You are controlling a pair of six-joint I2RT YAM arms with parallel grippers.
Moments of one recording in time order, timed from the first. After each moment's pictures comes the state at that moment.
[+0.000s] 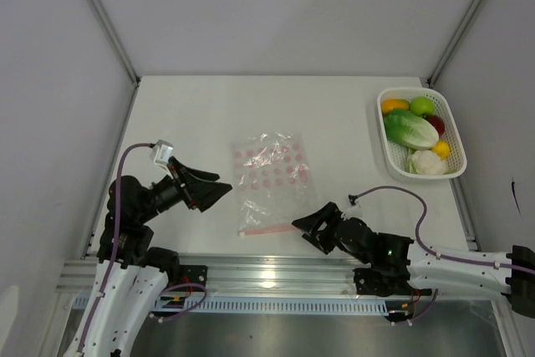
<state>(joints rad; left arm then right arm) -0.19 0.40 0.59 -0.23 0.74 -0.63 1.21 0.70 0.22 -0.03 0.34 1.61</state>
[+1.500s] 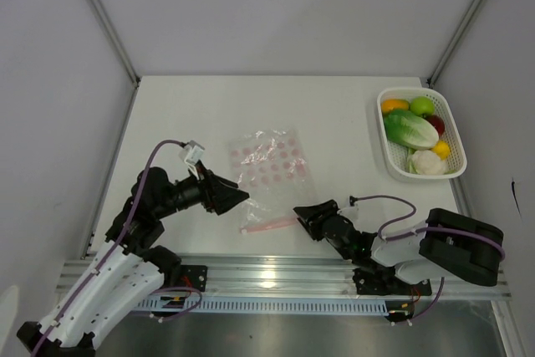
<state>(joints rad) -0.50 0.54 0.60 -0.25 0.54 -0.55 1.14 1.32 0.11 0.73 0.54 1.74</state>
